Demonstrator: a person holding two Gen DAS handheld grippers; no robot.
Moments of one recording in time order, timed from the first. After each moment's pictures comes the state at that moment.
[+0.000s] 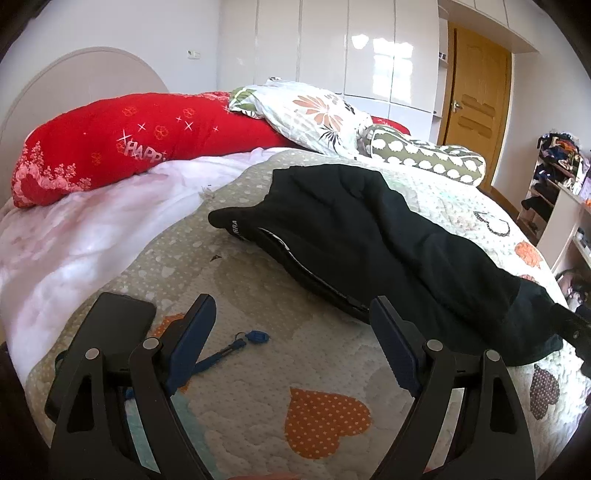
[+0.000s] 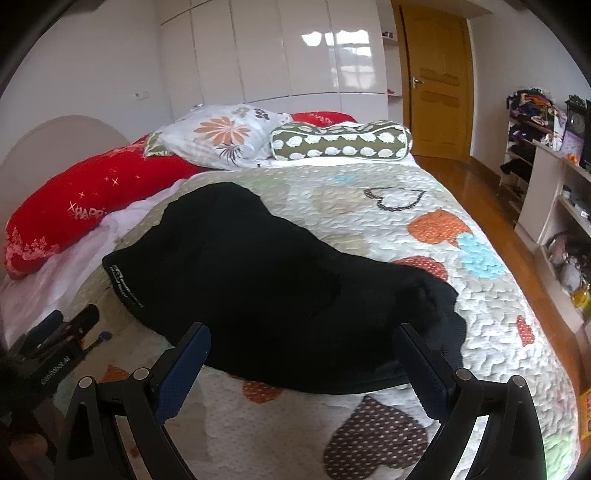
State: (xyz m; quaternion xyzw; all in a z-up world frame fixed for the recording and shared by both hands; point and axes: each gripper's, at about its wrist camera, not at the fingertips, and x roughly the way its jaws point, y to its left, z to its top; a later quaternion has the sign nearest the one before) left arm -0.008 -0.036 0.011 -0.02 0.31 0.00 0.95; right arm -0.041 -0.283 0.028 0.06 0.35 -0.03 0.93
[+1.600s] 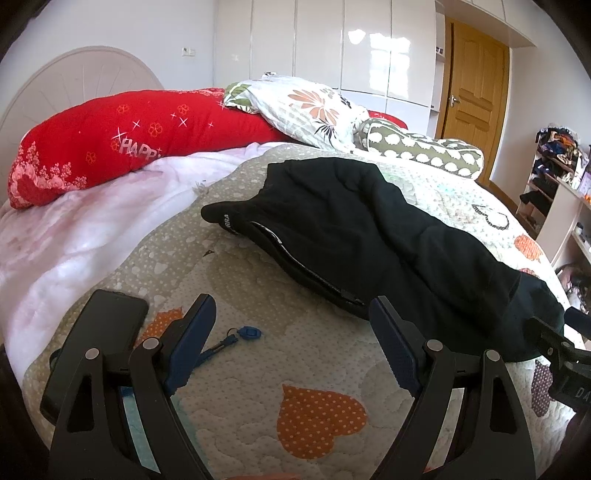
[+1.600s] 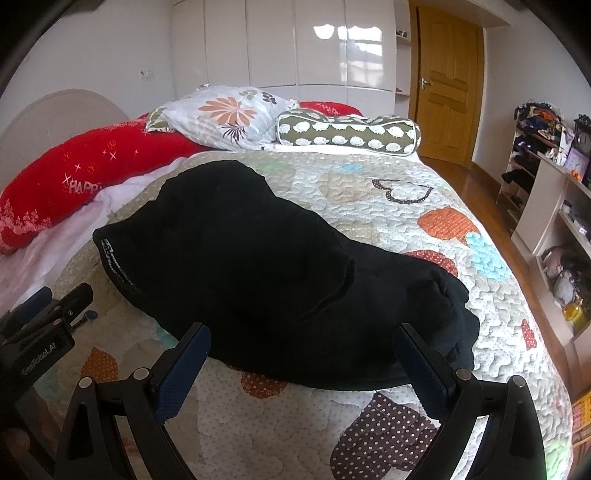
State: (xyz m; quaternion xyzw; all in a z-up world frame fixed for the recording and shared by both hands) left arm -0.008 -0.043 0.004 -0.02 0.31 -0.01 0.95; right arm -0.034 -0.269 0.009 0.02 0.37 -0.03 0.93
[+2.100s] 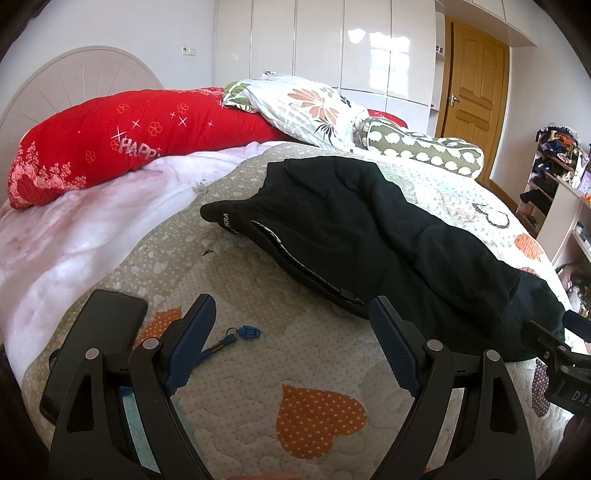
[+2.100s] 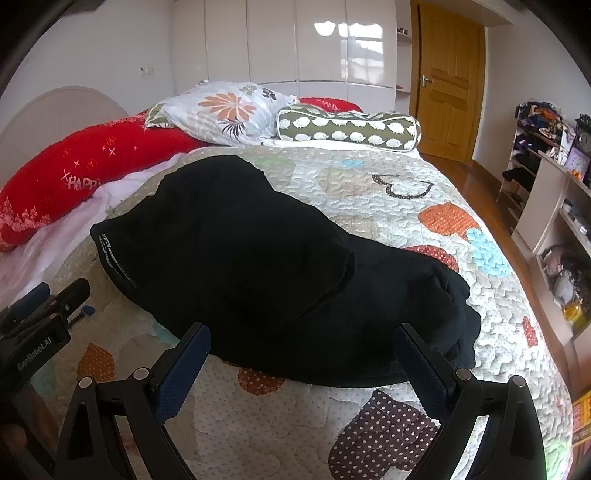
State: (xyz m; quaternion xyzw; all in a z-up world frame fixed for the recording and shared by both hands) left arm -0.009 -0.043 0.004 -0.02 0.31 0.00 0.95; right arm -0.032 -0.271 0.005 0.02 0.38 -0.03 0.93
